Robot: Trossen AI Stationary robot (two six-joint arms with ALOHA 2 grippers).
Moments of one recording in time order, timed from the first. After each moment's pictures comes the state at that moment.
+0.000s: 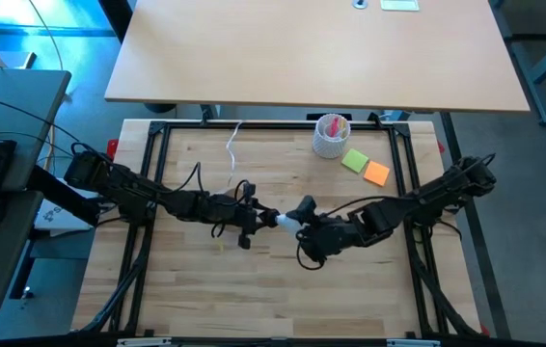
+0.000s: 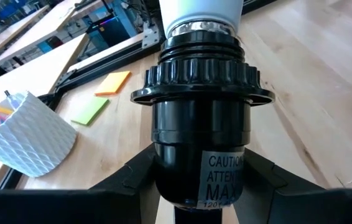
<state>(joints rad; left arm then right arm) -0.18 1.51 0.70 0.42 -0.25 0.33 0.41 1.55 1.25 -0.45 0.62 -0.83</state>
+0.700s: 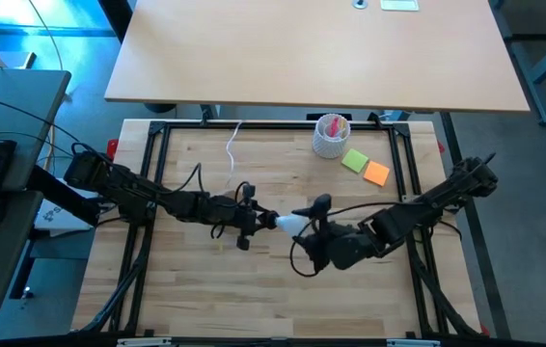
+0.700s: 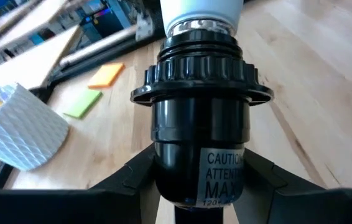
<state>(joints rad) -0.18 1.51 0.70 0.40 -0.25 0.32 0.51 1.54 1.33 -0.47 0.77 -0.28</state>
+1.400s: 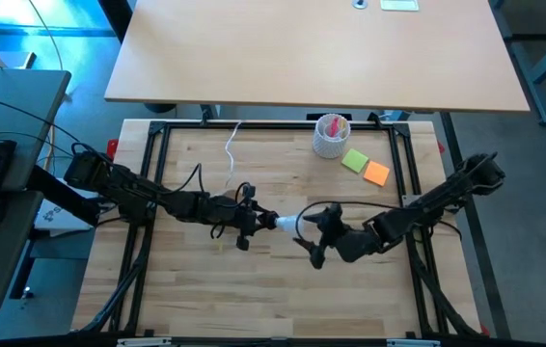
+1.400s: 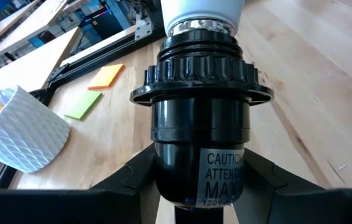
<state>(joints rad) -0.18 1.51 0.70 0.40 -0.25 0.34 0.49 1.45 0.89 -0.01 0.71 0.60</state>
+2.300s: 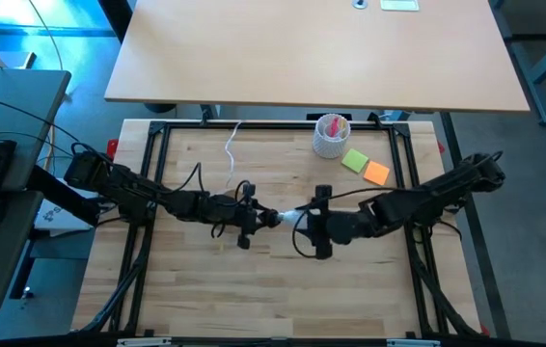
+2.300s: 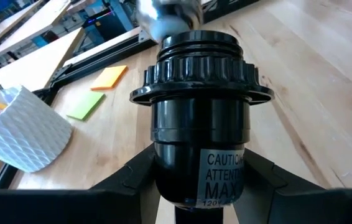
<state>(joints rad) -0.18 1.51 0.70 0.41 -0.24 0.33 0.38 1.45 1.21 -0.45 0.53 -0.11</state>
